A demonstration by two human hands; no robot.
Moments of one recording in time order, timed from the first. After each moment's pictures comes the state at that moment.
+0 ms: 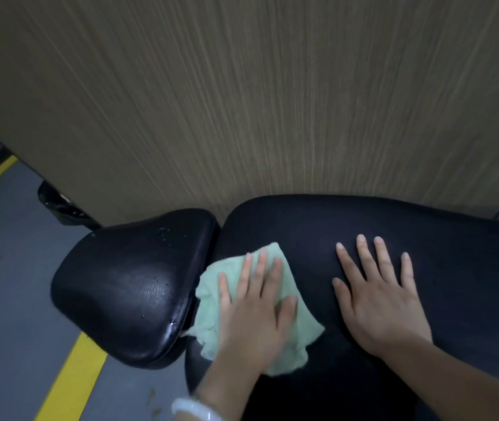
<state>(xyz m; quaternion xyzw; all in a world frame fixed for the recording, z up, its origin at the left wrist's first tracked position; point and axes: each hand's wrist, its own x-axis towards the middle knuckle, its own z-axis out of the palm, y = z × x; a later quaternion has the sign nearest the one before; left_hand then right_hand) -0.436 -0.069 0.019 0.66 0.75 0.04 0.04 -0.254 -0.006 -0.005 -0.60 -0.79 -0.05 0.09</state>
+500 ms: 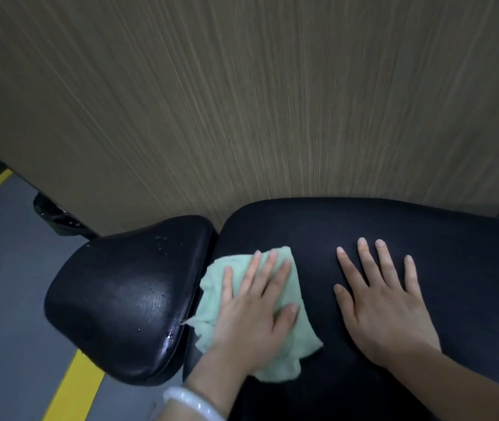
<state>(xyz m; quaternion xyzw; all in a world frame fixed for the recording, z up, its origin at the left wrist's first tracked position) -0.452 -0.053 0.022 0.73 0.68 0.02 0.05 -0.254 -0.004 -0.007 -0.60 -0.79 -0.05 0.10</state>
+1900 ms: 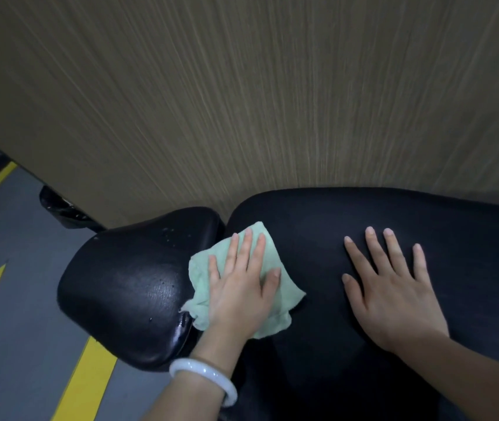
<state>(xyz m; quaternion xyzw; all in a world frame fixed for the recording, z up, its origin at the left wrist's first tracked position) -0.473 -0.041 0.028 0.63 0.77 0.03 0.08 -0.255 -0.005 -0.002 -0.60 -0.79 -0.05 0.09</state>
